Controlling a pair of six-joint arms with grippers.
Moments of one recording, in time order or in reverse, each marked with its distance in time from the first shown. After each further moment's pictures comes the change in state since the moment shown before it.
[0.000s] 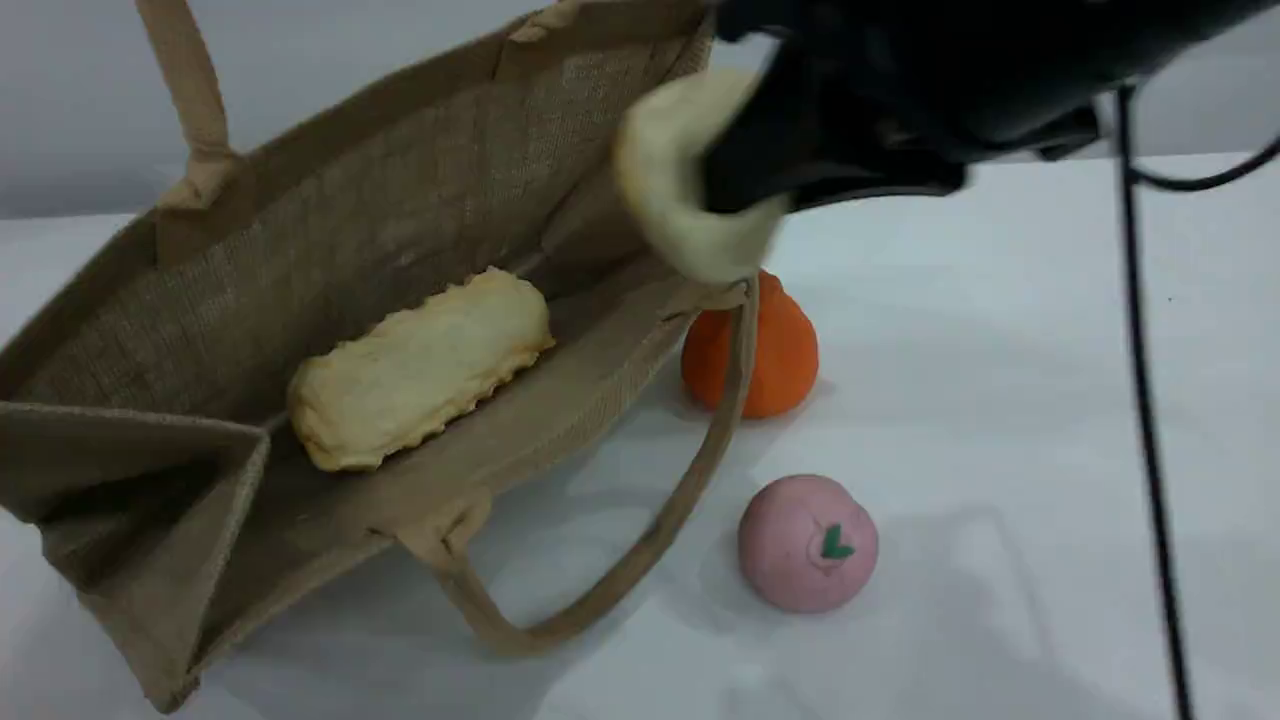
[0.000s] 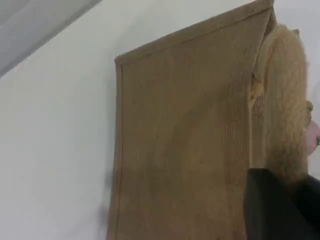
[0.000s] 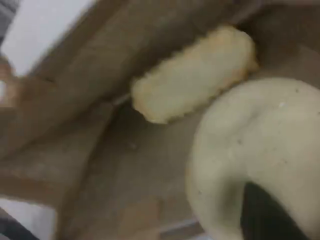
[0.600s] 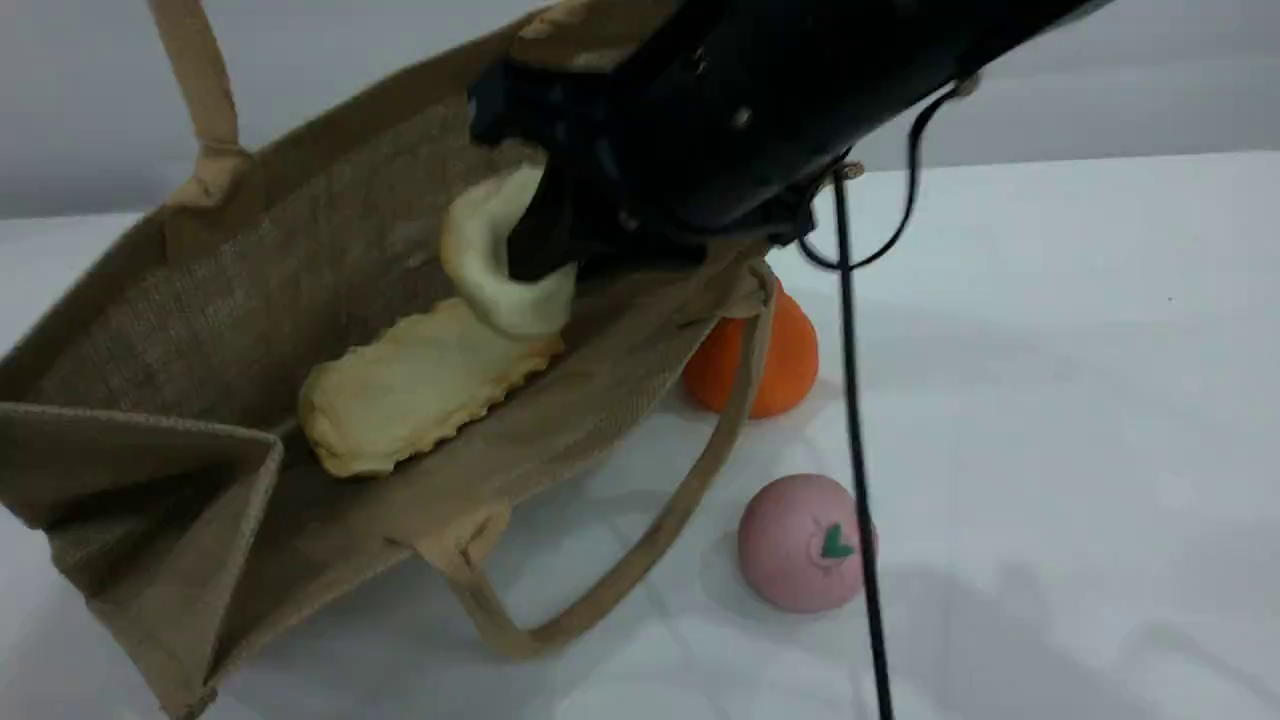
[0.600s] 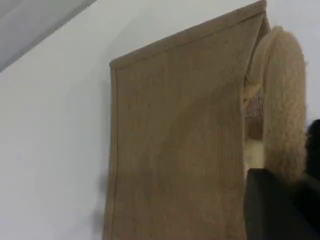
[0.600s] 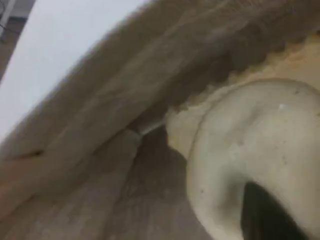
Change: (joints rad) left arm 0.000 0.000 0.000 -0.029 0.003 0.003; right arm 0.015 0.389 -0.288 0.263 0.101 -0.218
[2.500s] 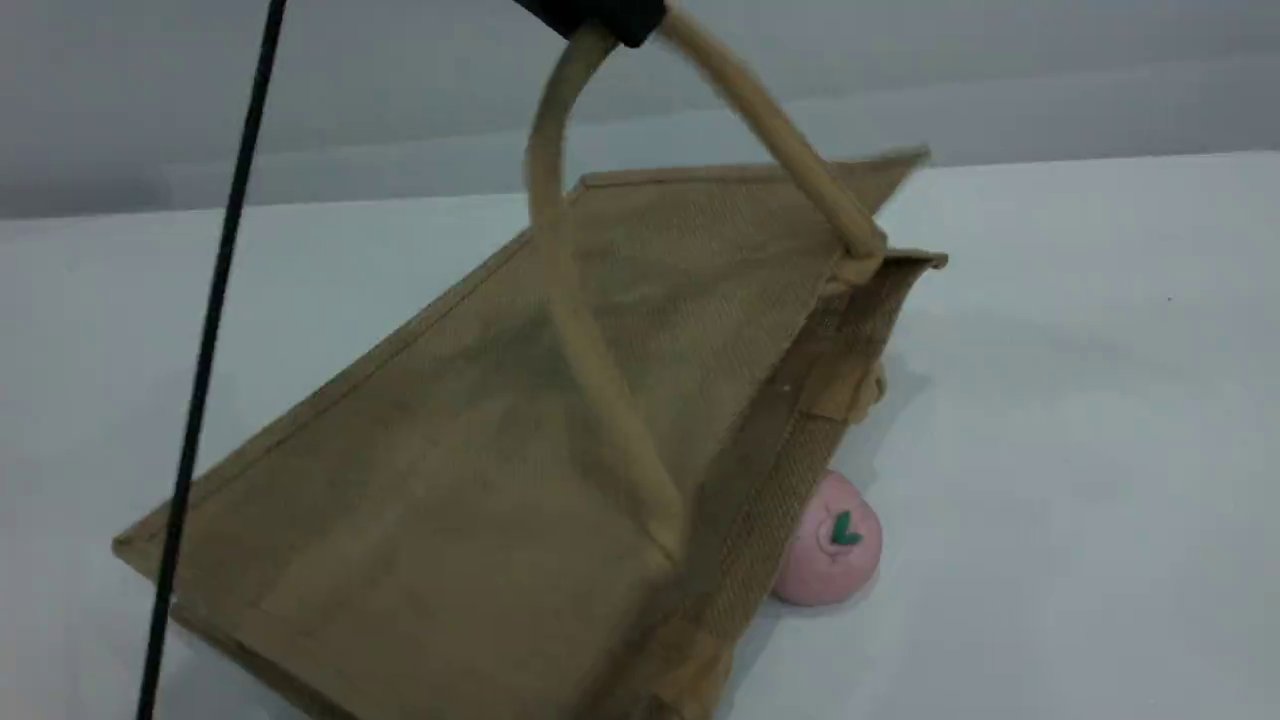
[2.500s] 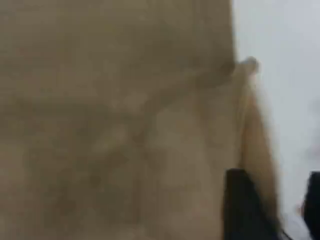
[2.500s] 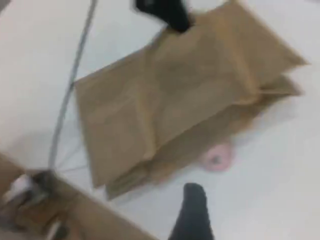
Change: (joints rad) left arm -0.178 0.369 0.000 -0.239 -0.076 0.024; right arm -0.408 -1.090 -0.085 -1.166 0.889 0.825
